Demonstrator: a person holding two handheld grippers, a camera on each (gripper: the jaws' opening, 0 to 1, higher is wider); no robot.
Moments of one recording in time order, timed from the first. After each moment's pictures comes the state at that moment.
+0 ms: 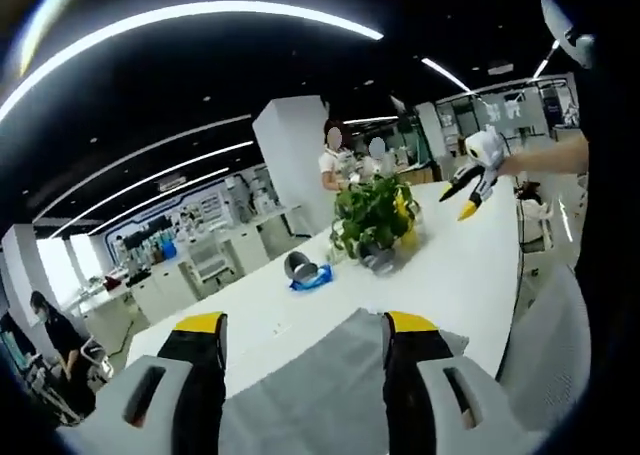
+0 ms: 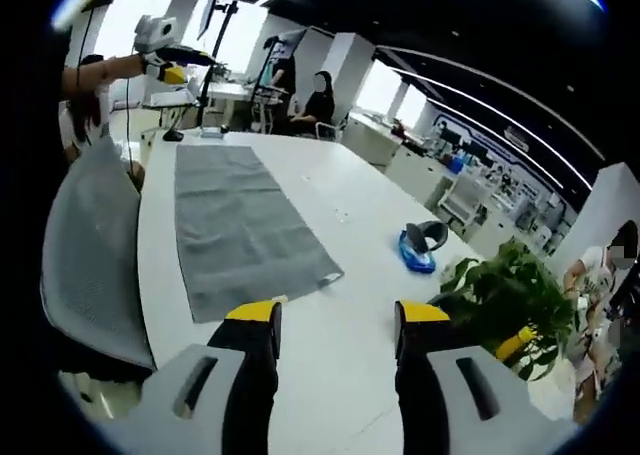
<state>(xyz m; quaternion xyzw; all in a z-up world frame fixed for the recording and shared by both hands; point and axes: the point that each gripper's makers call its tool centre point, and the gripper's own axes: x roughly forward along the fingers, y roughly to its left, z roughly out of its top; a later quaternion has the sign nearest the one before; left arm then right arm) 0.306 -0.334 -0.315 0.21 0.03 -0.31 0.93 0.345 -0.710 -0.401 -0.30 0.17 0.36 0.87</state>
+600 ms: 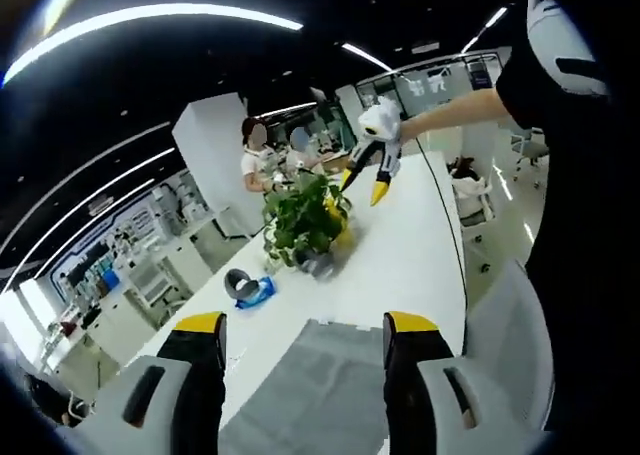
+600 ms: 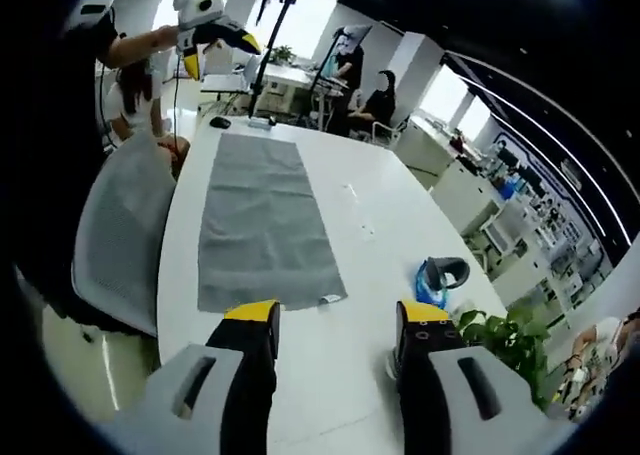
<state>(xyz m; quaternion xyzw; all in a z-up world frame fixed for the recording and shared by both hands) 0.298 -0.403 -0.279 0.27 0.07 -0.46 0.84 0.390 -0.691 -0.337 -0.33 0.17 0.48 0.79</state>
